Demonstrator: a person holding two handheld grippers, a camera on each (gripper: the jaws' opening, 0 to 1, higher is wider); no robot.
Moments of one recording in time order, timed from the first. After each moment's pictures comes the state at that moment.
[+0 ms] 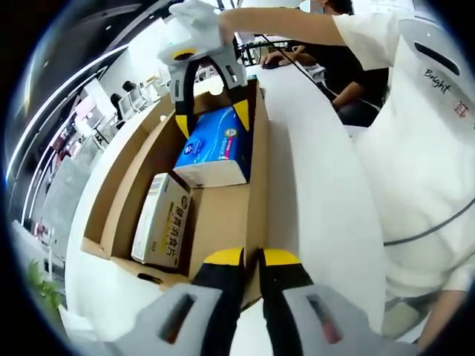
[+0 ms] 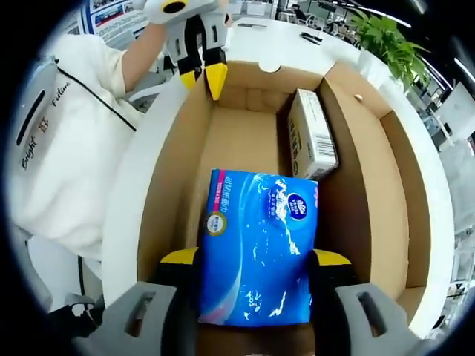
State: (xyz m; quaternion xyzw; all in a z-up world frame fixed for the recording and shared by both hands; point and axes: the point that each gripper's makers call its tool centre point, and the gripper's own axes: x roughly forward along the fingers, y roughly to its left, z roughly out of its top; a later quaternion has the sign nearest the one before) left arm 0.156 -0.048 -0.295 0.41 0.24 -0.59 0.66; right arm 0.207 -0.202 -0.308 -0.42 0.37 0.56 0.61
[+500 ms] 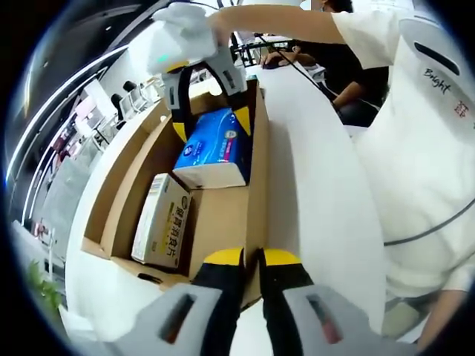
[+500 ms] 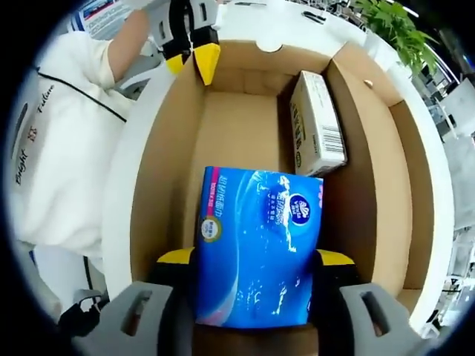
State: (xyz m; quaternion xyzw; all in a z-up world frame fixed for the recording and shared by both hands) left arm 0.156 -0.048 -0.295 0.40 0.24 -0.59 0.66; right arm 0.209 -0.196 -0.317 -0.45 0.41 0.53 0.58
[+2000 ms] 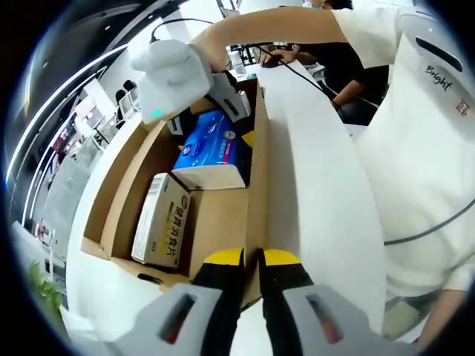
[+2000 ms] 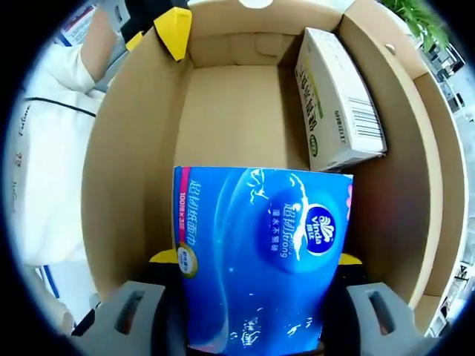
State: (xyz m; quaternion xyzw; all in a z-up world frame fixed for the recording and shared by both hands) left arm 0.156 -0.048 -0.295 0.41 0.24 -0.59 0.66; right arm 0.205 -0.195 -0.350 -0.45 0.48 0.51 0.55
